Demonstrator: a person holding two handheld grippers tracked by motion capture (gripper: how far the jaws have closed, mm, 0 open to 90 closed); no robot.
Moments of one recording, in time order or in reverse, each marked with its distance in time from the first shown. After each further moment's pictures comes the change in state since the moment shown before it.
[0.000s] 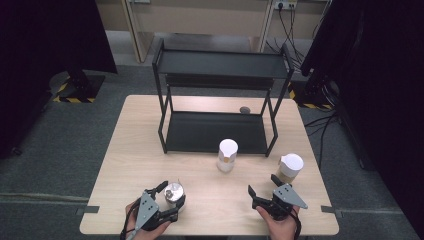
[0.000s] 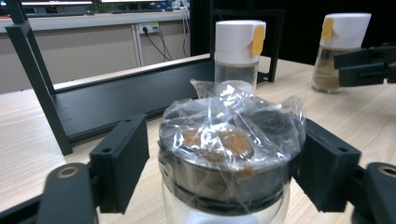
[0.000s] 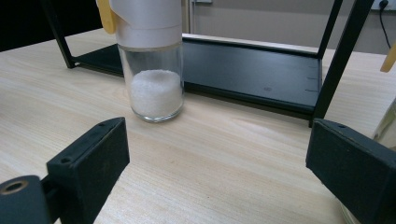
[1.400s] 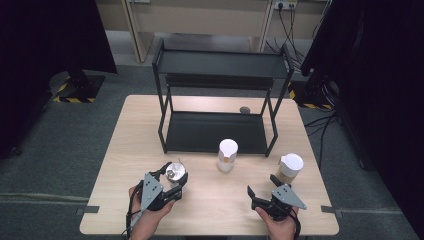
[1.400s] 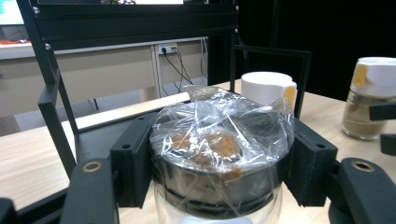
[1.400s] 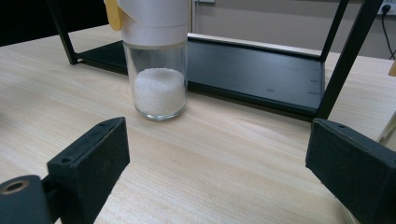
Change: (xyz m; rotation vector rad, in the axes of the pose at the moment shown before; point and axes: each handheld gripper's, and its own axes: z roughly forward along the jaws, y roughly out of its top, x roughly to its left) left arm 0.011 0.052 0.029 -0.078 0.085 -0.001; right arm 0.003 0.000 0.000 0.001 0.005 -0.023
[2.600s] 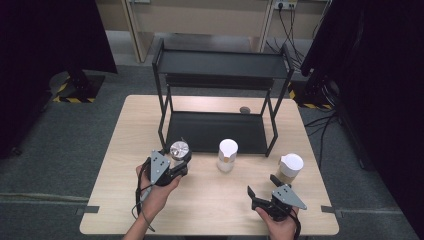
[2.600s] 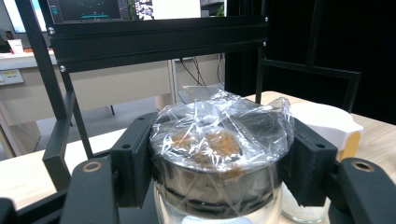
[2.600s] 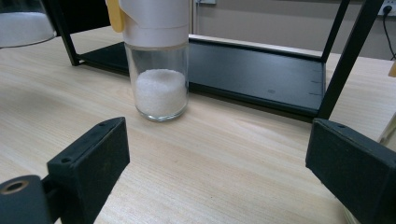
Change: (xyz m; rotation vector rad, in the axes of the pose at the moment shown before) left arm 0.018 0.023 0.050 -0.015 0.066 0.008; right arm 0.000 0.000 0.000 -0.005 0.005 0.000
